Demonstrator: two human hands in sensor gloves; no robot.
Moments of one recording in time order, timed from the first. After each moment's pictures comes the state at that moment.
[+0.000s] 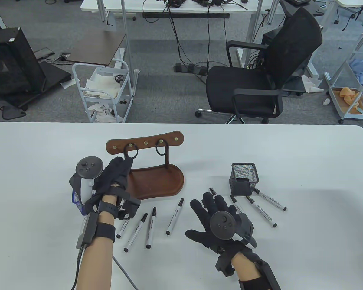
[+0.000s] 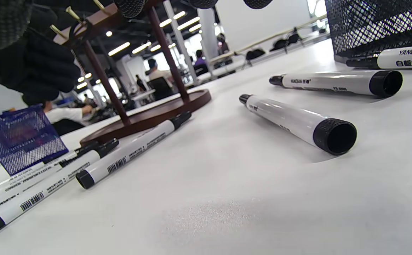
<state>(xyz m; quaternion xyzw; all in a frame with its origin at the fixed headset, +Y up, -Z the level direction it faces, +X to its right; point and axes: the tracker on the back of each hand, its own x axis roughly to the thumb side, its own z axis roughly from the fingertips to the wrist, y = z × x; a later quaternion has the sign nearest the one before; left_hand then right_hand) -0.242 -0.671 -0.414 -0.03 0.12 0.52 0.85 0.118 -0.720 -0.316 0.18 0.03 0.96 0.19</state>
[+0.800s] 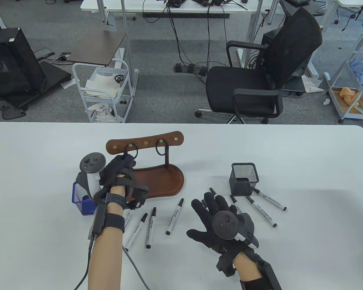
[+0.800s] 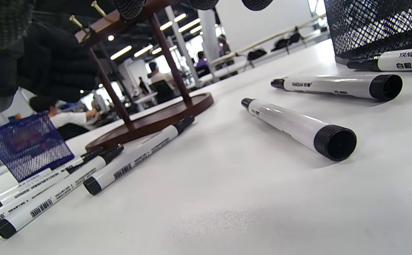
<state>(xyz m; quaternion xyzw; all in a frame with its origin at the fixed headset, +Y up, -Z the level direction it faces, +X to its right) -0.236 -0.676 -0.429 0.00 0.19 0.56 0.81 0.122 -0.719 -0.316 0.18 0.03 0.96 0.20</state>
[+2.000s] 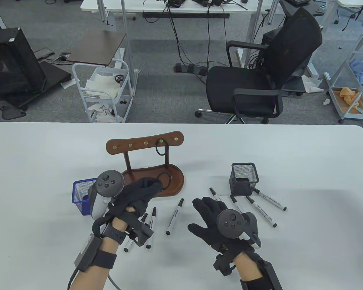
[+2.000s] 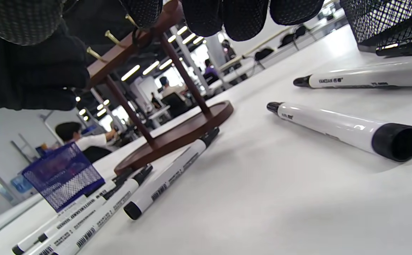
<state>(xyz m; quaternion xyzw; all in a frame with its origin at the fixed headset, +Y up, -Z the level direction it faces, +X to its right) -0.171 -0.656 -0.357 -0.07 -0.12 0.51 0.85 0.125 -0.714 -0.318 0.19 0.02 0.94 0.29</state>
